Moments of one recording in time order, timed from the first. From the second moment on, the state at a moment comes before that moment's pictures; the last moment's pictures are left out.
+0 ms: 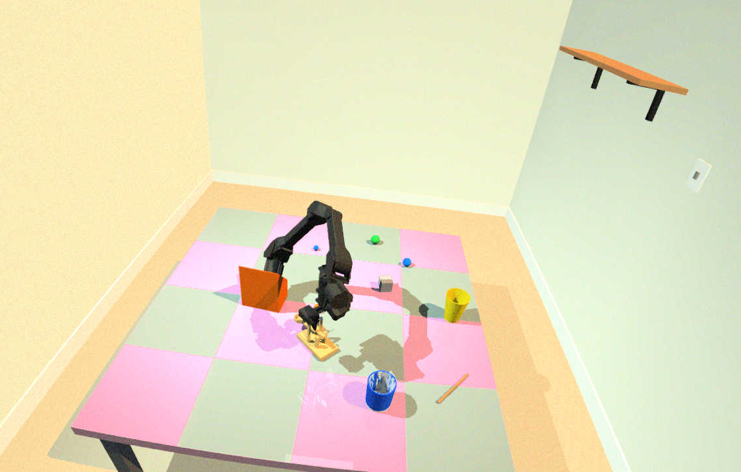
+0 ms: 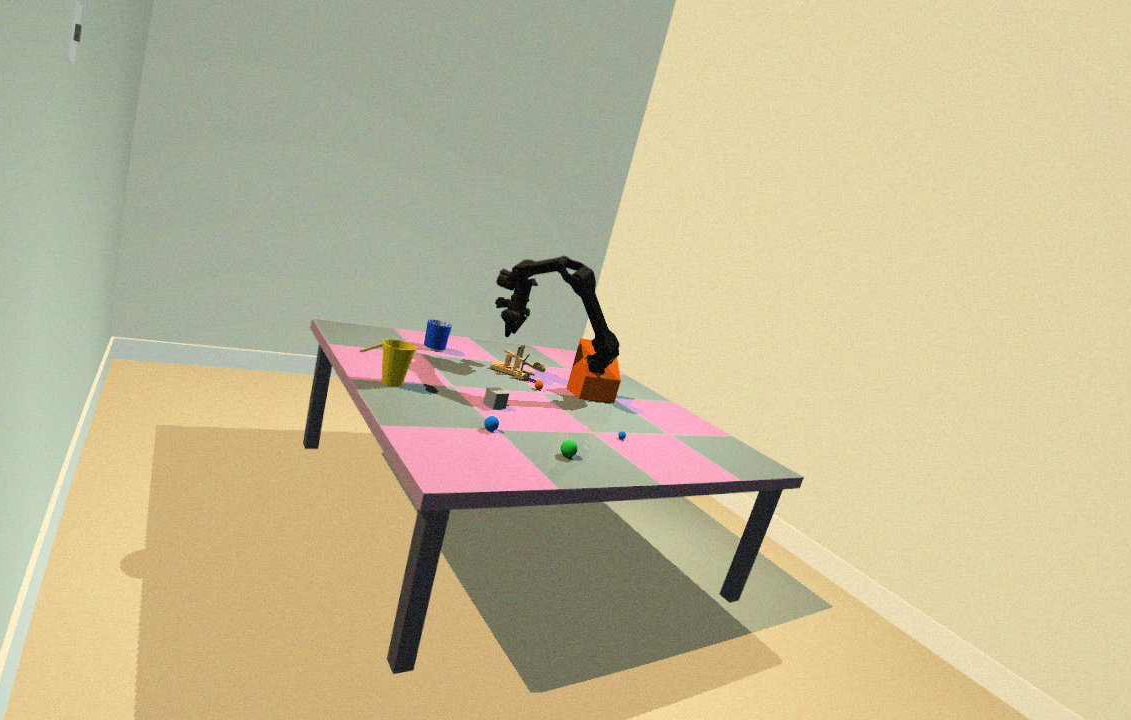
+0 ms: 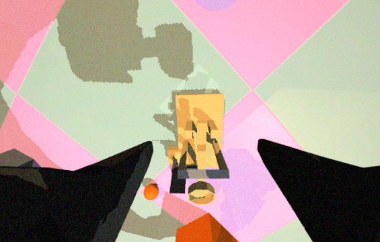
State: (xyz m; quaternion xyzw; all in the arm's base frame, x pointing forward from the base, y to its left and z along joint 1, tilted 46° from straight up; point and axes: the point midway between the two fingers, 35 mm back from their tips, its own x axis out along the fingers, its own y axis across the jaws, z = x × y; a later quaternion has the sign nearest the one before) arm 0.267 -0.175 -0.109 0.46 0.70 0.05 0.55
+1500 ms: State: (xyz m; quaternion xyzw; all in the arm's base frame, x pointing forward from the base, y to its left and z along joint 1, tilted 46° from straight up) arm 0.263 -0.103 -0.174 0.46 0.70 0.06 0.54
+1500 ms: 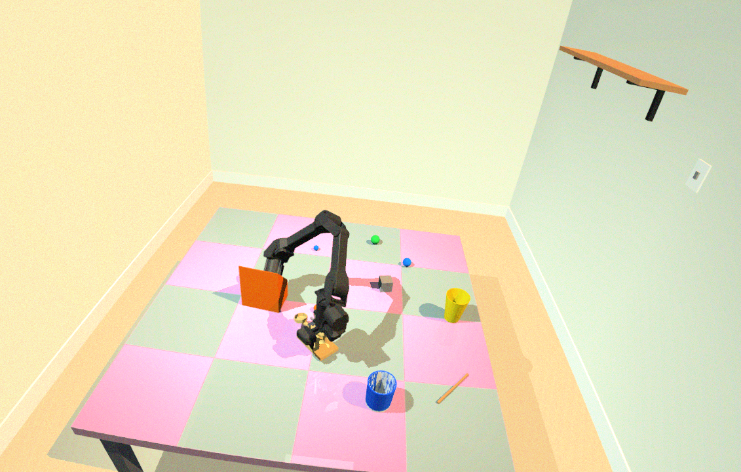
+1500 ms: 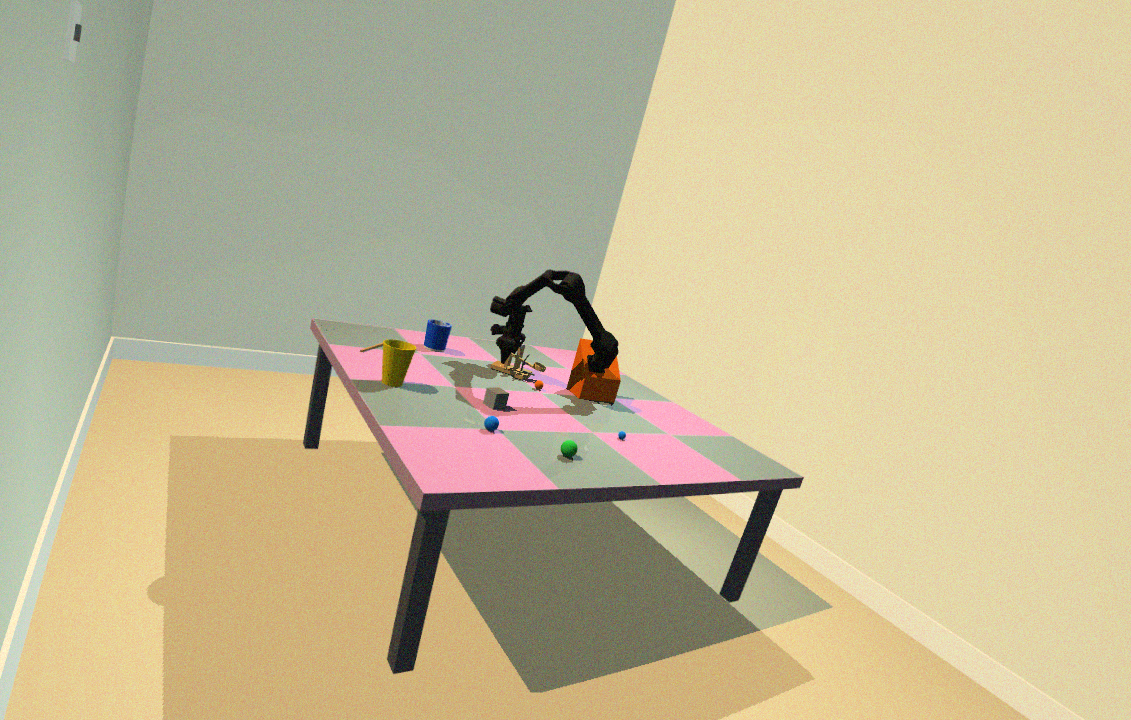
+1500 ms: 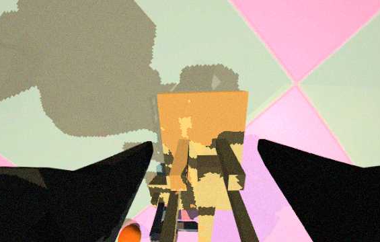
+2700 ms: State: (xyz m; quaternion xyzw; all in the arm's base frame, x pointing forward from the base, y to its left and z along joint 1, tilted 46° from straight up) arm 0.263 -0.128 -0.150 0.46 0.70 0.06 0.54
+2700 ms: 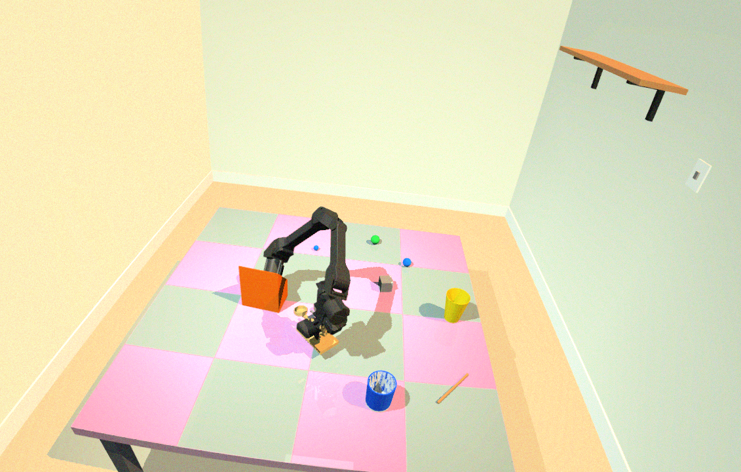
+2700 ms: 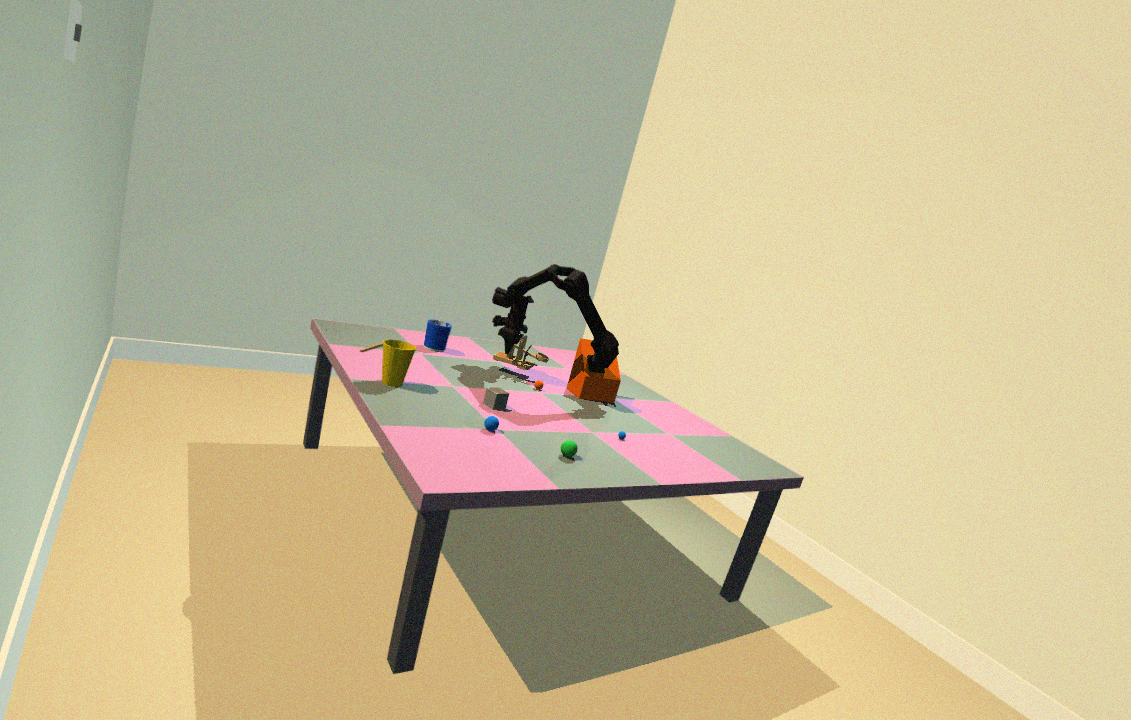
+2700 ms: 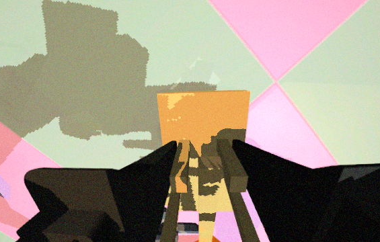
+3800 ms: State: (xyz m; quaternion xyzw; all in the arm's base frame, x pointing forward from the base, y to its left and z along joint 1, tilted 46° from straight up) arm 0.263 -0.102 -0.175 0.46 0.71 0.06 0.54
